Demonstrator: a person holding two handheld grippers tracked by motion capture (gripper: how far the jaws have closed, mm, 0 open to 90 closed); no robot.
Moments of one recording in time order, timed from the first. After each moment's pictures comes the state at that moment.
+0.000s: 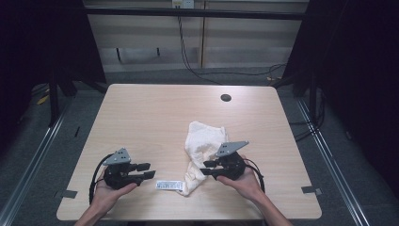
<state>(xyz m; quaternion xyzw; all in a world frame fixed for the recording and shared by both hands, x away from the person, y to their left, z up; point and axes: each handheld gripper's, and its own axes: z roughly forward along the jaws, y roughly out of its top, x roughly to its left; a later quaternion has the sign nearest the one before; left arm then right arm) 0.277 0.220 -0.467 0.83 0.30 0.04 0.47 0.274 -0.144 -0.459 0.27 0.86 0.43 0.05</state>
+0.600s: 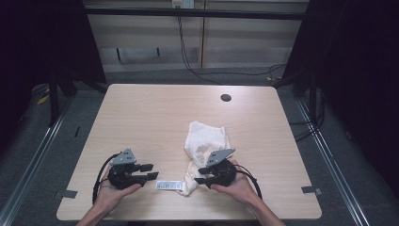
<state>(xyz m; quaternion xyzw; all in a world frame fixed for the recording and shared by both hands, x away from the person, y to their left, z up) 0.281 0.203 -0.467 0.84 0.29 0.04 0.45 0.274 -0.122 -0.490 0.24 0.89 0.39 0.05</state>
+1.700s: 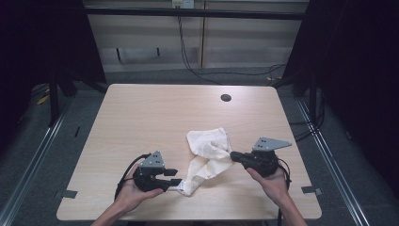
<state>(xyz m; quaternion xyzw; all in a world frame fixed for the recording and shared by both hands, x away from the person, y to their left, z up) 0.267 0.137 -0.460 0.88 0.20 0.00 0.43 0.255 -0.228 -0.432 0.36 0.79 0.48 0.14</state>
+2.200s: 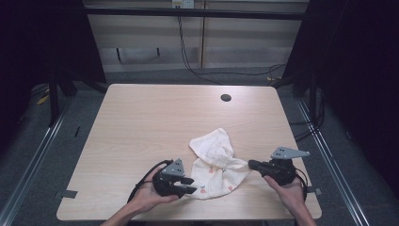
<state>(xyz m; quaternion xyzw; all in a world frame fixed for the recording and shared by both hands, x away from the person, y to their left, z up) 0.263 0.091 -0.488 0.91 0.12 -0.03 0.40 0.240 -0.273 -0.459 0.41 0.78 0.45 0.13</state>
